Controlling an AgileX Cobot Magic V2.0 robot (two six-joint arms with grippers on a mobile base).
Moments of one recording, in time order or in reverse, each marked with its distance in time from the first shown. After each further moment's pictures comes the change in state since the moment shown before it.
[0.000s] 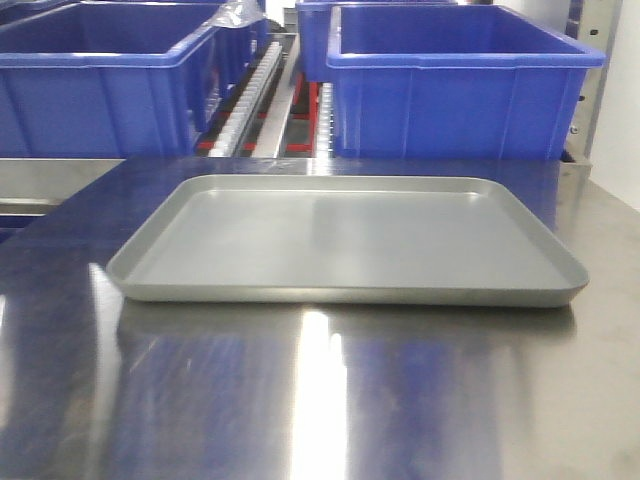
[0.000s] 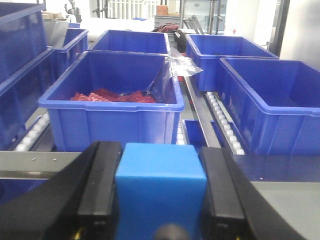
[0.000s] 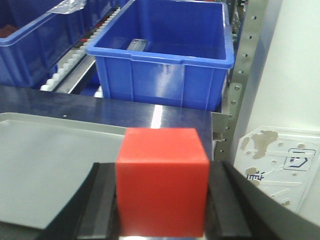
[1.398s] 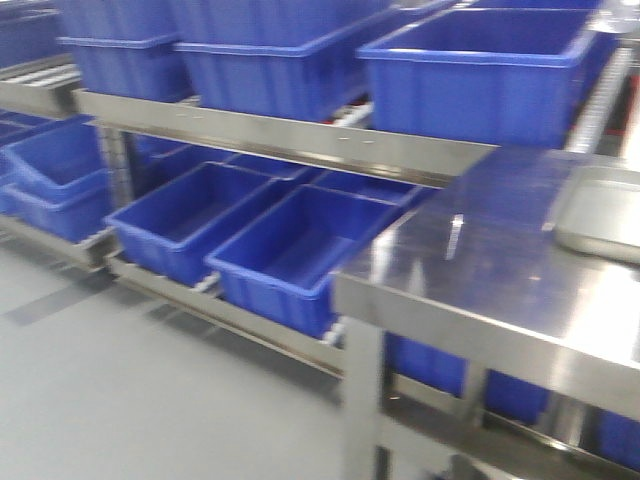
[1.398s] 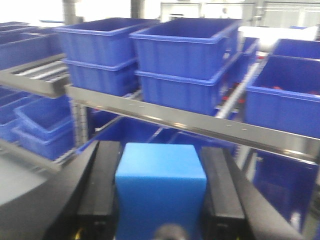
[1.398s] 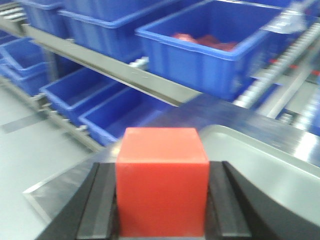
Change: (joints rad) left arm 0.000 0.000 0.000 0.000 0.000 0.000; right arm 0.000 -0.002 0.000 0.000 0.000 0.000
